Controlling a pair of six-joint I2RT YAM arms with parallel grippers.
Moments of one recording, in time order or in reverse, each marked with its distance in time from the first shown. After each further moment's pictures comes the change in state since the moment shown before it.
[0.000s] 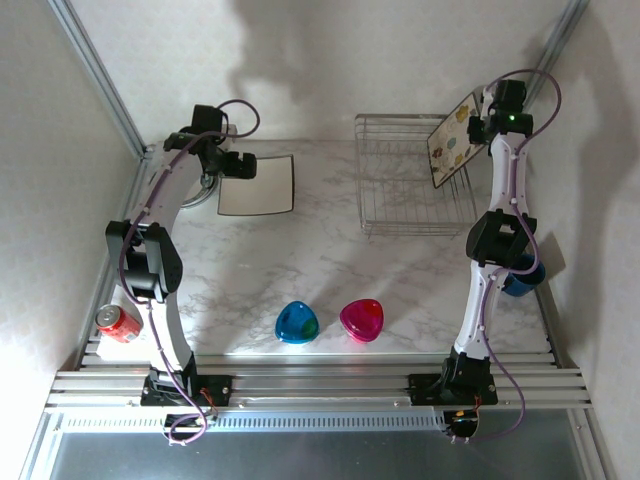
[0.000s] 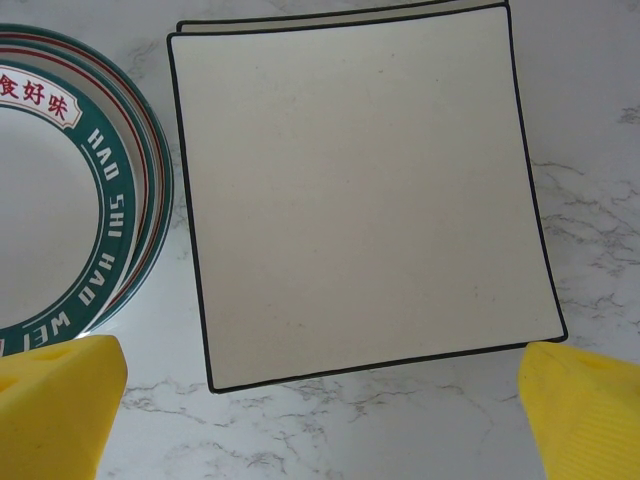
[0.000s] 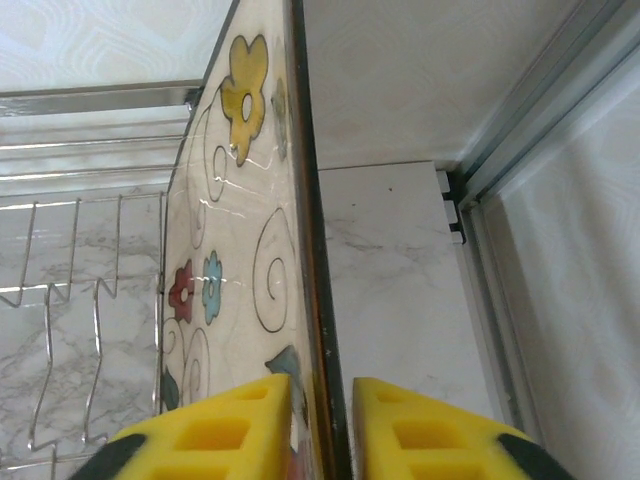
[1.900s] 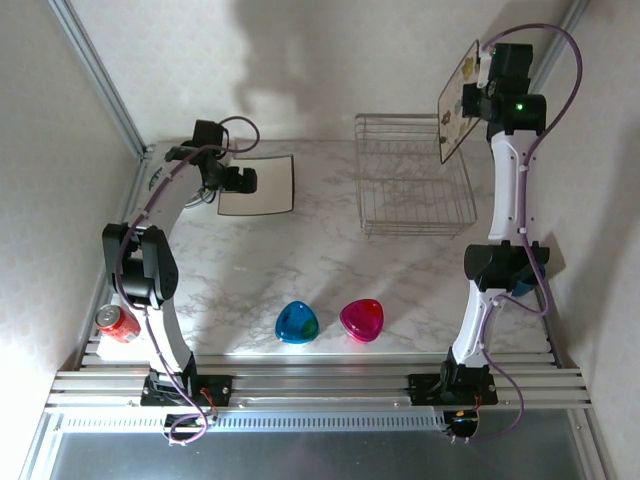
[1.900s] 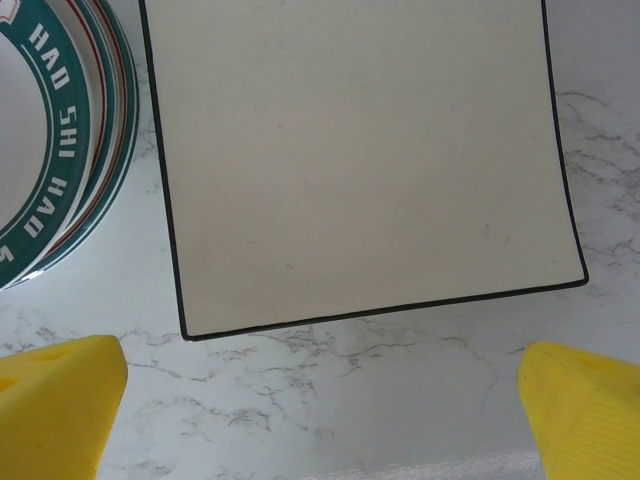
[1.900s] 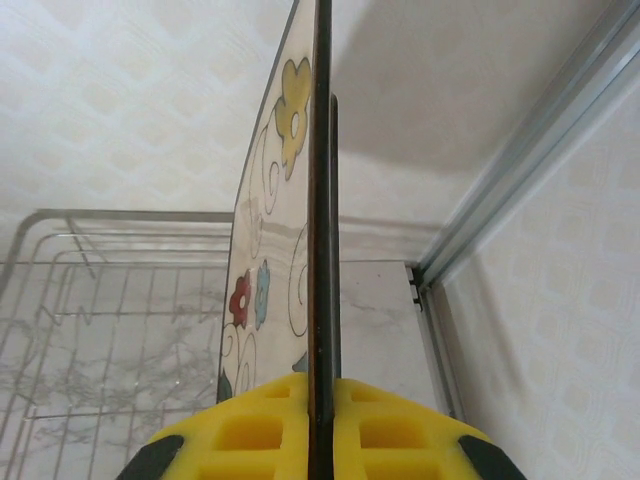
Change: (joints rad) left arm 0.003 -0.066 -0.183 0.052 0.031 -0.023; right arm 0.167 -0.425 -0.082 -0.093 0.155 0.000
